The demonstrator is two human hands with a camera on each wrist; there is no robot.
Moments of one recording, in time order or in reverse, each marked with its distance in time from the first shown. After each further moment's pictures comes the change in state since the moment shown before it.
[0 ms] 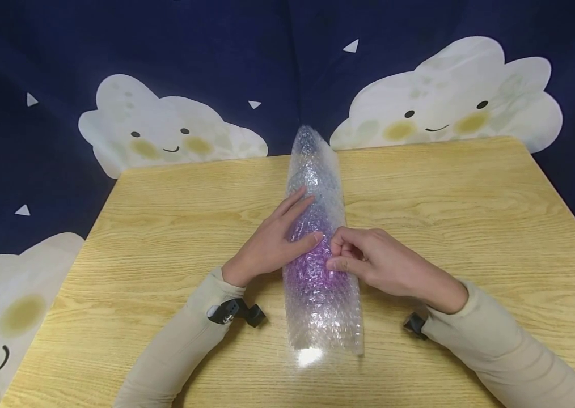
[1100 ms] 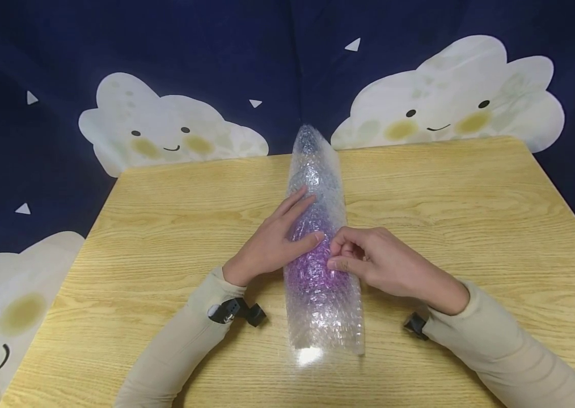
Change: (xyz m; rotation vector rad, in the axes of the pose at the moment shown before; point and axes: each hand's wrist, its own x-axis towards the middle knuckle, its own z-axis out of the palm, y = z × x) left_hand -0.001 0.000 0.000 0.001 -0.008 -0.003; right_hand -0.001 -0.003 0.000 0.000 0.024 0.020
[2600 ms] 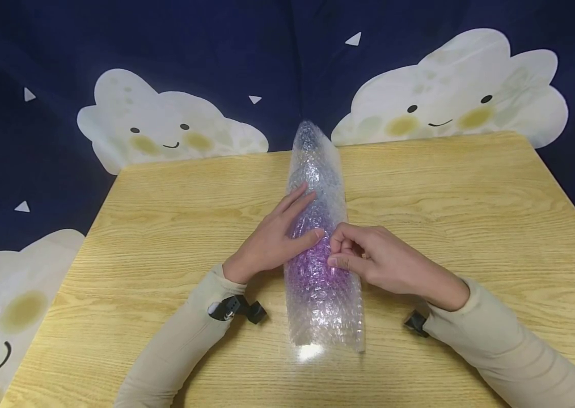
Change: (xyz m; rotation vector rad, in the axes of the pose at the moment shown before) left_hand 0.001 -0.002 0.001 -0.001 -0.001 -0.003; right_hand 0.000 0.005 0.001 0.034 -0.021 -0.050
